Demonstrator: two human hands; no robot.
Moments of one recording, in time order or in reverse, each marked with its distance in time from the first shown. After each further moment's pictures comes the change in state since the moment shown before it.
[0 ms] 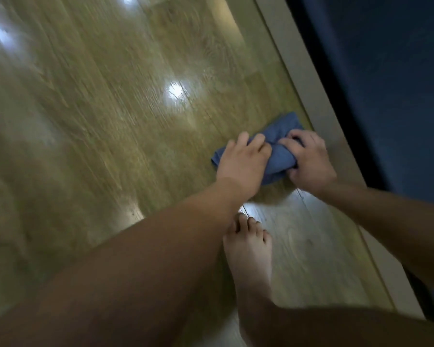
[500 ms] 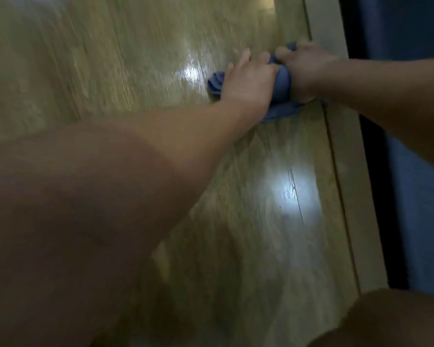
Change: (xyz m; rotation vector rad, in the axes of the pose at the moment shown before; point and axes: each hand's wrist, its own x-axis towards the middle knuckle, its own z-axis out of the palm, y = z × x) left_hand 0.039 0.021 0.011 -0.024 0.167 -0.388; right_hand 0.092 -0.021 -0.038 -0.604 -0.313 -0.122
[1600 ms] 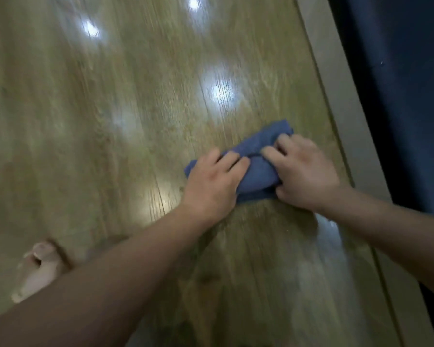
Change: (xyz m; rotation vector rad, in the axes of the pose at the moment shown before) left_hand -0.234 0.040 0.069 0.068 0.022 0.202; right_hand -0.212 -0.056 0.156 0.416 0.409 -0.325
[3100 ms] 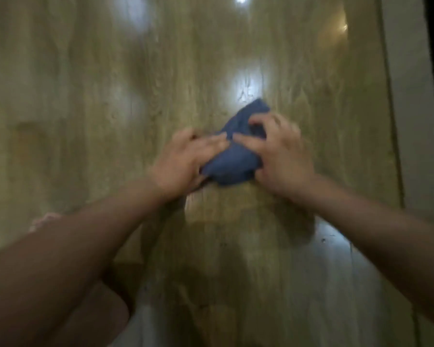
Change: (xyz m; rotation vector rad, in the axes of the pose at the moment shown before) left_hand -0.074 -0.115 -0.003 -0.203 0.170 0.026; right_hand 0.073 -0.082 0.021 0.145 0.150 -0.166
